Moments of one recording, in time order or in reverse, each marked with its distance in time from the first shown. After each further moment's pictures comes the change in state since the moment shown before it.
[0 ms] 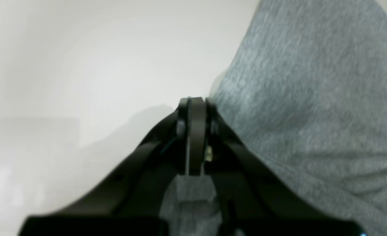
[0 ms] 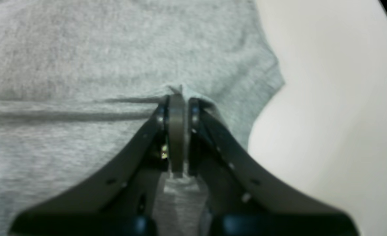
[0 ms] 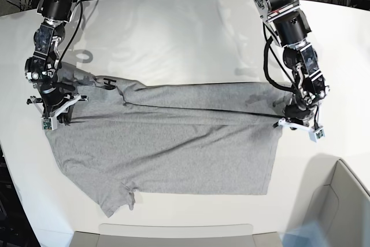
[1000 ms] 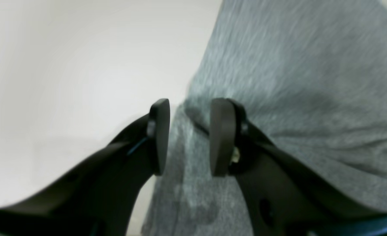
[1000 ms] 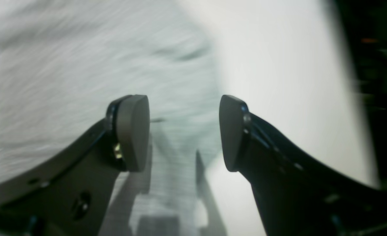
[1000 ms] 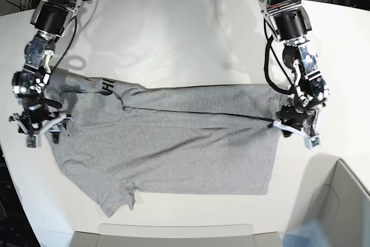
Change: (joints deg) left arm 3.2 -0.2 5.3 11.2 0.2 -0.2 6.0; right arm 4.5 0.7 4.5 5.0 -6.1 1.7 -2.0
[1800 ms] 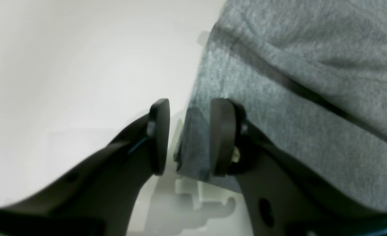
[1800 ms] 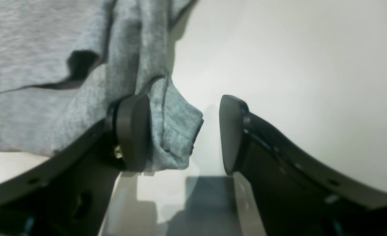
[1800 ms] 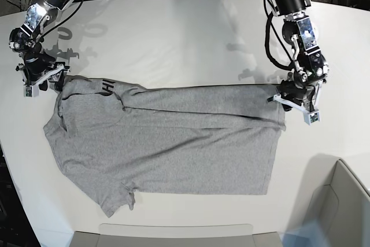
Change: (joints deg) left arm 9.2 0.1 -0.2 5.5 -0.2 -0.1 2.5; right arm -8.8 -5.0 19.5 -6.4 1.2 18.1 -1.5
